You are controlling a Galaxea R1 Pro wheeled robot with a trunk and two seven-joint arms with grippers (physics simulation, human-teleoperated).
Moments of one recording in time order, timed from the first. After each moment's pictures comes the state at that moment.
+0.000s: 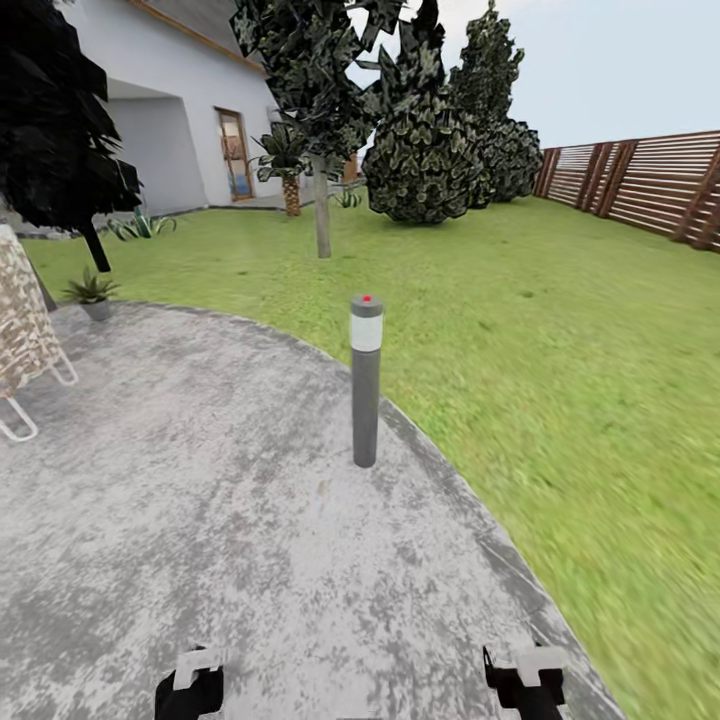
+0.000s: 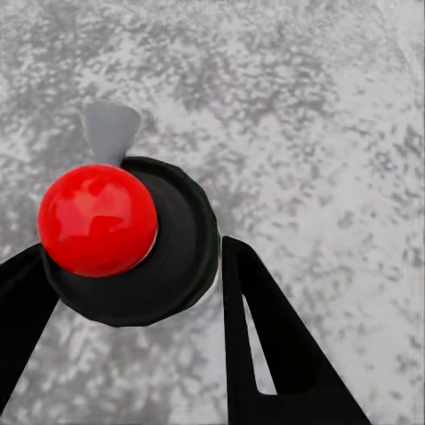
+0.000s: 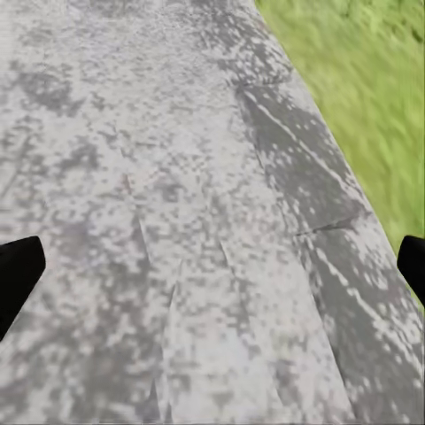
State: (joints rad) left arm -0.24 0.05 0.03 -0.52 0.09 -0.22 0.01; right arm -0.32 0.01 -0.42 -0.34 0.51 -0.51 -0.08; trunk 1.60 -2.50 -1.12
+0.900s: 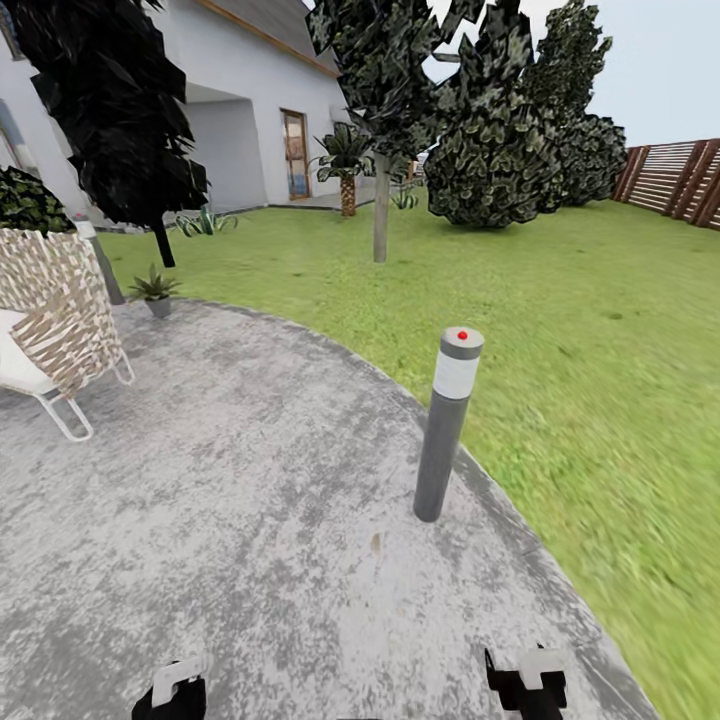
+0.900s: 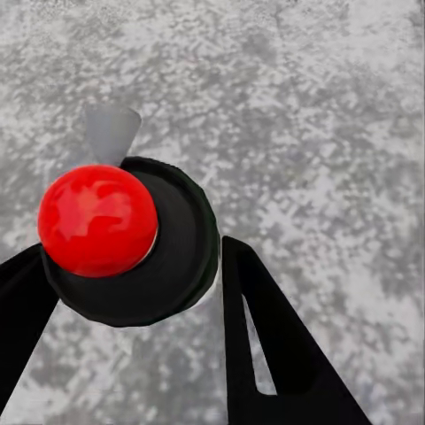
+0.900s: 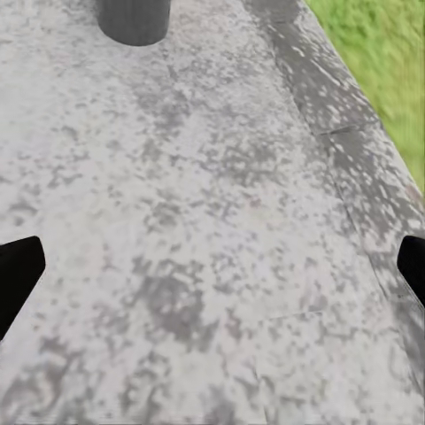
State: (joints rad) left arm -0.19 0.05 0.10 -0.58 0.13 -0.23 0.09; right arm -0.32 0.01 -0.42 -0.32 0.52 -0.53 -0.08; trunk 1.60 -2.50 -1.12
